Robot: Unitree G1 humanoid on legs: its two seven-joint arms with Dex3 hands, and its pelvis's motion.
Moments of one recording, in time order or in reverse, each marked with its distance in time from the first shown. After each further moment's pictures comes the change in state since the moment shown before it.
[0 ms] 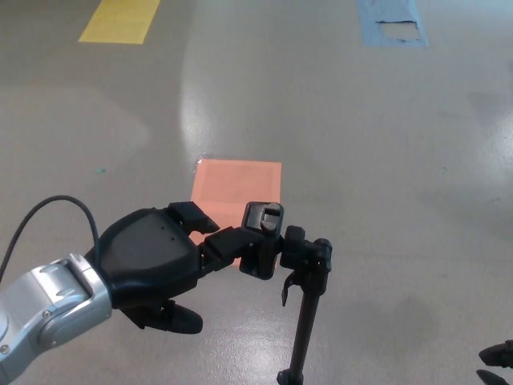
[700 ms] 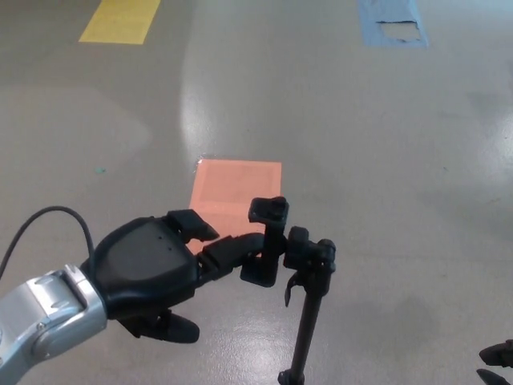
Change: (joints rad) left_arm 0.023 0.017 0.019 -0.033 -0.007 0.005 0.015; right_arm 0.000 0.000 -0.007 0.000 0.000 0.000 0.002
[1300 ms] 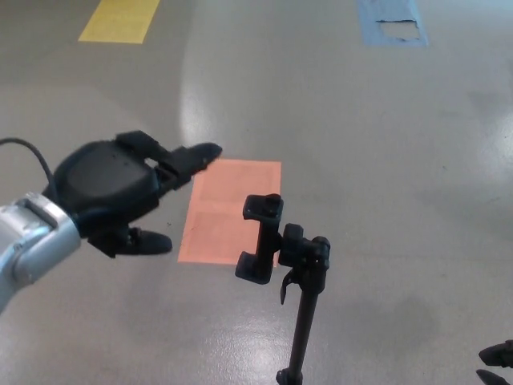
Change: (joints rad) left_arm -0.226 -0.024 0.076 0.306 -0.027 0.022 0.036; right_arm 0.000 0.000 0.001 0.000 -0.001 0.001 0.002
